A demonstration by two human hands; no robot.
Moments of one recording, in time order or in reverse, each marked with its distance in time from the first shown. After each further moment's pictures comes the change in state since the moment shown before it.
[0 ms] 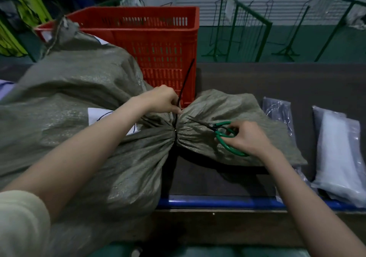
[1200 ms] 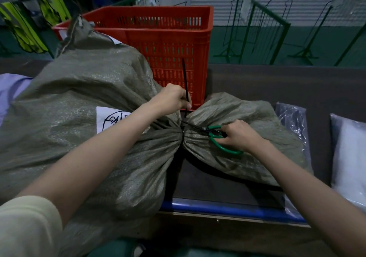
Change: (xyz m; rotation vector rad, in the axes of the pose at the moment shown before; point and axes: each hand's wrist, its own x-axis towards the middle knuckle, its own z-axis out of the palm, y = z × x) left_hand 0.004 0.002 0.007 -0.332 0.190 -0.096; right_hand 0.049 -0.011 0.022 -0.307 -0.221 -0.357
